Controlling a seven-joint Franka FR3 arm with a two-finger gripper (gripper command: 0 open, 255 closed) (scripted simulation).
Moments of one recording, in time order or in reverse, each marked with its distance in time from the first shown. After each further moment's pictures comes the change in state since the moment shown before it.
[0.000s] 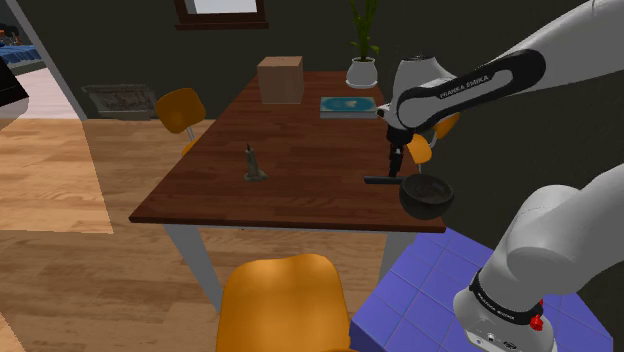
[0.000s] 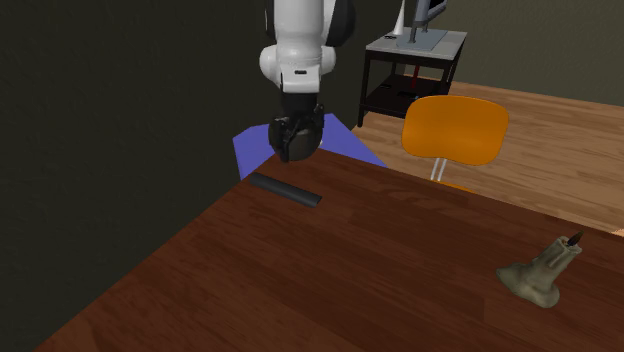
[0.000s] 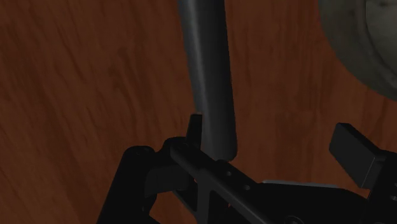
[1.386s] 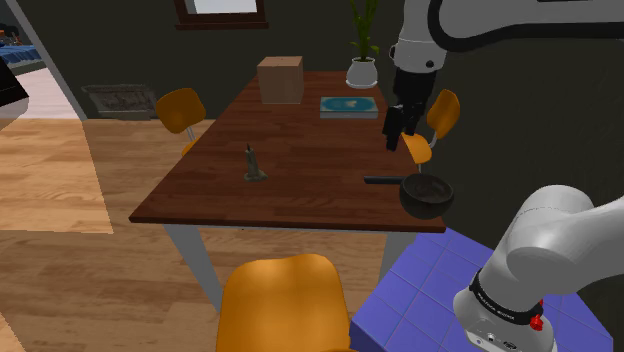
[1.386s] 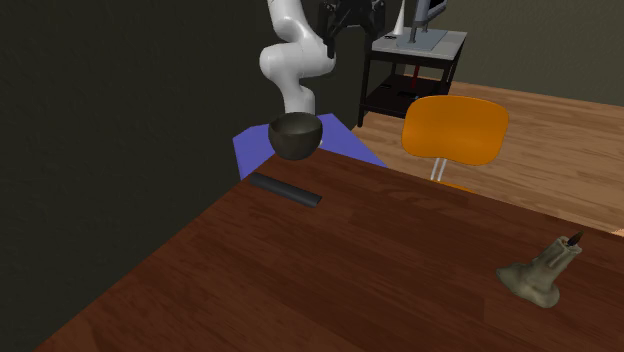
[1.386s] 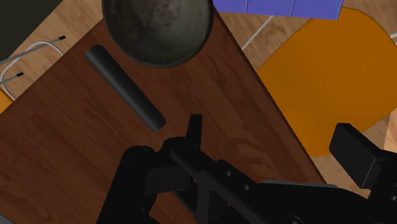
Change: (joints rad) arm -0.004 -0.341 0.348 0.237 0.242 -0.630 0.663
